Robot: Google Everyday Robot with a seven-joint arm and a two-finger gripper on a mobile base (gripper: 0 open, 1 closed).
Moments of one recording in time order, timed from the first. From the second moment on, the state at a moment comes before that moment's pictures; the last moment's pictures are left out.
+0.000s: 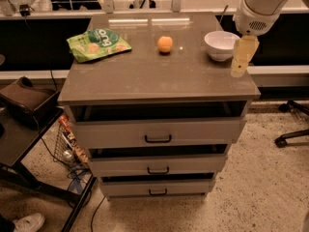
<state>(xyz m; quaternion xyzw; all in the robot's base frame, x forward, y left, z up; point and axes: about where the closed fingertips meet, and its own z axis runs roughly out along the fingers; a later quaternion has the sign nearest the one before) 0.647 -0.241 0.926 -0.62 0.76 -0.12 0.16</state>
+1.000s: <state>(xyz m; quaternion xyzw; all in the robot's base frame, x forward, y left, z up) 0.714 -0.240 0.887 -0.64 0.74 -0.13 0.17</state>
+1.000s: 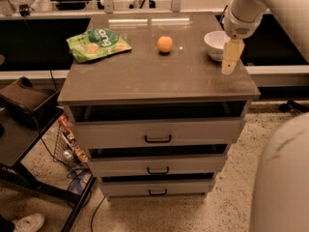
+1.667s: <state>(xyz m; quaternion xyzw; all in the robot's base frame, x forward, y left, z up) 0.739 -0.262 0.855 -0.63 0.76 -0.12 0.15</state>
